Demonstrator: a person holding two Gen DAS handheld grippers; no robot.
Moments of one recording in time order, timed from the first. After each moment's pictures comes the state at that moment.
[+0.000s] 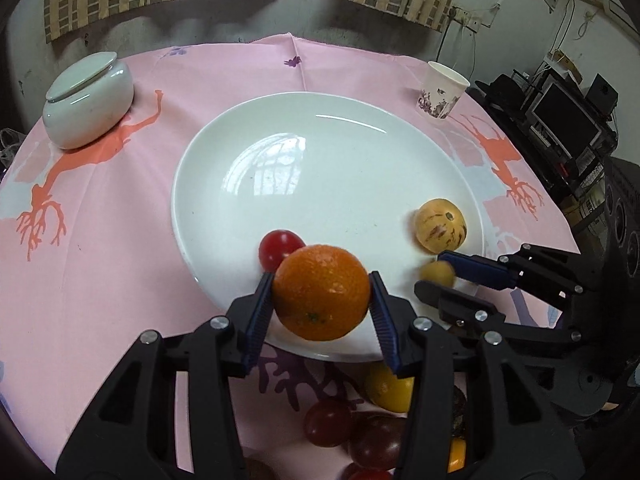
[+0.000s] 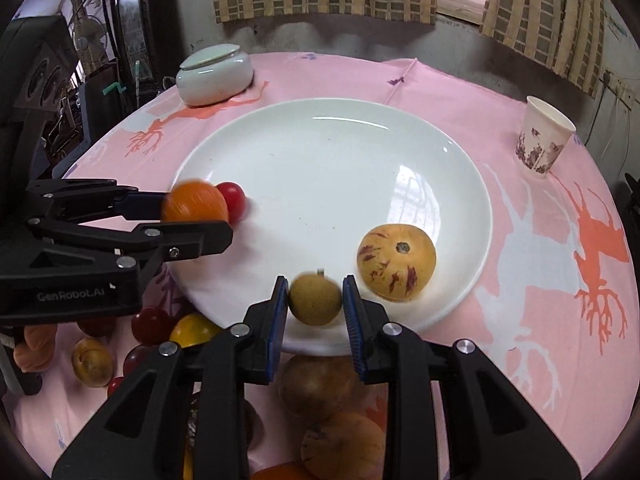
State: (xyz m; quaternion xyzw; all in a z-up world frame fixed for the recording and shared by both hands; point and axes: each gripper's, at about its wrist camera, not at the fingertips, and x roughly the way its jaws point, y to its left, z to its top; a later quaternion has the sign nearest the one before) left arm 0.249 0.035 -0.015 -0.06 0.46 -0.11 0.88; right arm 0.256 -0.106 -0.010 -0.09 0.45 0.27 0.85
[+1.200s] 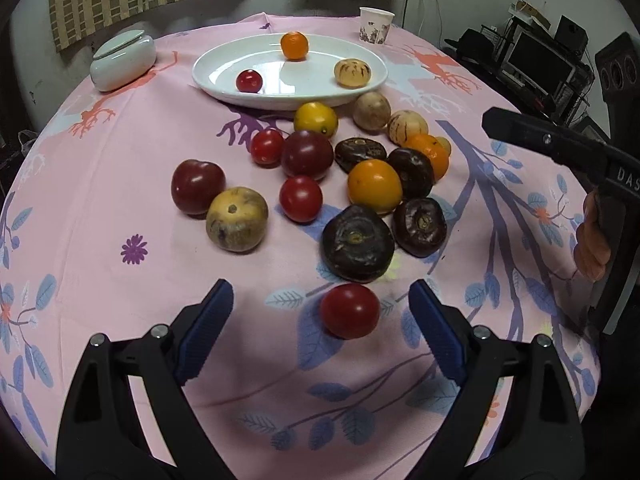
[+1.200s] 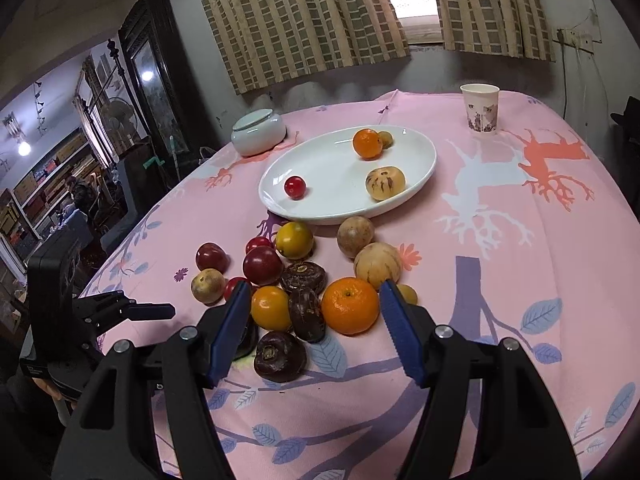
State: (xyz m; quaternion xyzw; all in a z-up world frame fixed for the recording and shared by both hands) left arm 0.042 0.007 -0.027 0.01 0.47 -0.12 0.87; right arm 0.112 -0.202 0.033 0.04 0.38 0.31 0.87
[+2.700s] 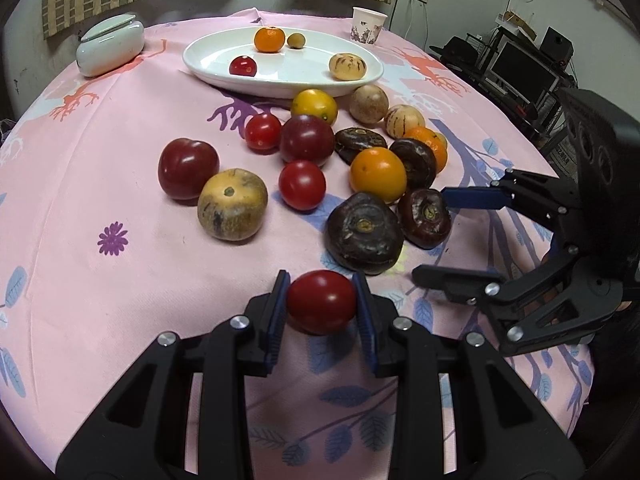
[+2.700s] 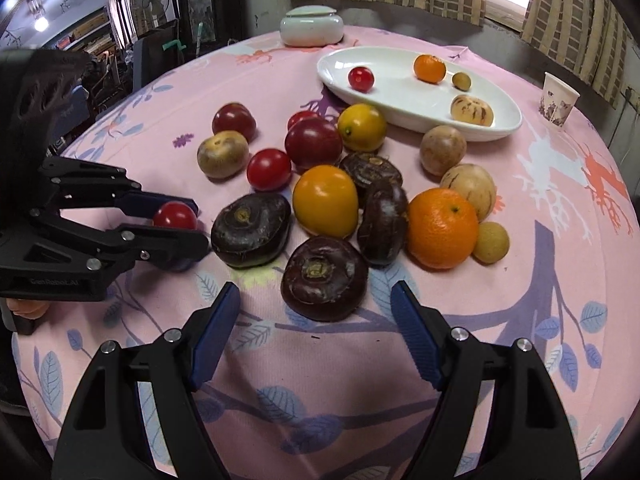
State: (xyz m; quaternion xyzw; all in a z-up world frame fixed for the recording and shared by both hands) left arm 0.047 0.026 -0.045 -0.03 0.47 -0.16 0.87; right arm 0.083 -0.123 -0.031 -0.15 0.45 0.34 0.81
